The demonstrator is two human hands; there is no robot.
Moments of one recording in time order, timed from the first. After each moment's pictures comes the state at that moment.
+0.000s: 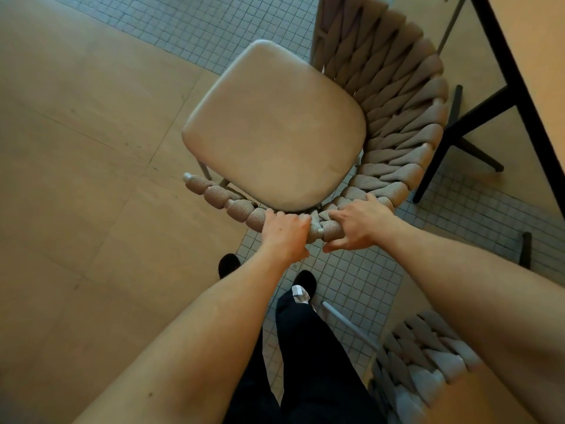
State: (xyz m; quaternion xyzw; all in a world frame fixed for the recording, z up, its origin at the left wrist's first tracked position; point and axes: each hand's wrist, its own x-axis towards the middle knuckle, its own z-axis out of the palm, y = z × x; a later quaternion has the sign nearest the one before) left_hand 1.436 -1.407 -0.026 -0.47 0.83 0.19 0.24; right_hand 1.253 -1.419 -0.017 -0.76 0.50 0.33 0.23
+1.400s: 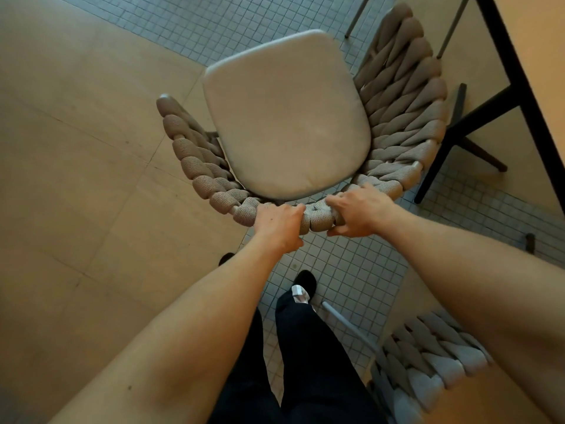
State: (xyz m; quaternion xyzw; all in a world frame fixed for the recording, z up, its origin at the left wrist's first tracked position) left_hand 1.443 -1.429 -0.032 -0.50 0.81 0.21 0.22; right_hand 1.247 -1.443 -0.022 -0.79 0.49 0.30 0.20
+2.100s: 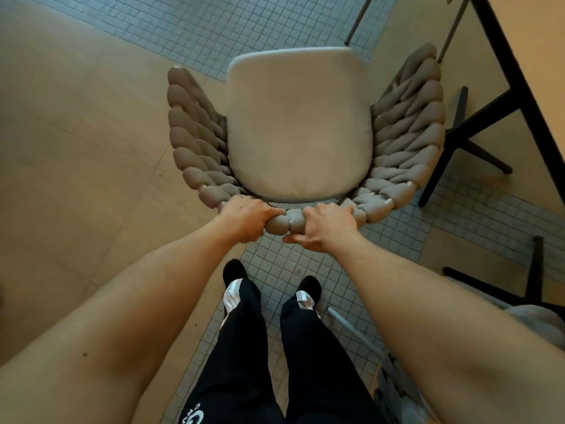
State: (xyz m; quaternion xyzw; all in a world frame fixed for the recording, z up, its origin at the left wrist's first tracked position) left_hand 1.506 -1.477 -0.027 -0.39 0.86 0.18 0.26; right_hand 1.324 -1.427 0.001 -0.68 0.63 0.24 0.29
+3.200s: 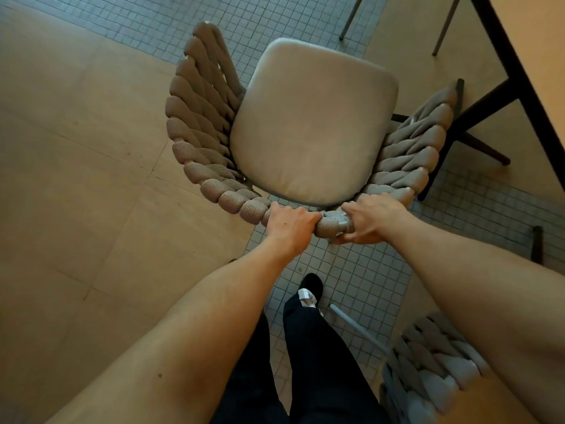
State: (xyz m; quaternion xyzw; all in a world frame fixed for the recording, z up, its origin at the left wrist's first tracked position) left_hand 1.426 -1.435 -0.026 -0.45 0.85 0.17 0.22; right_hand 1.239 -1.431 -0.015 -0.73 0.56 0.33 0.22
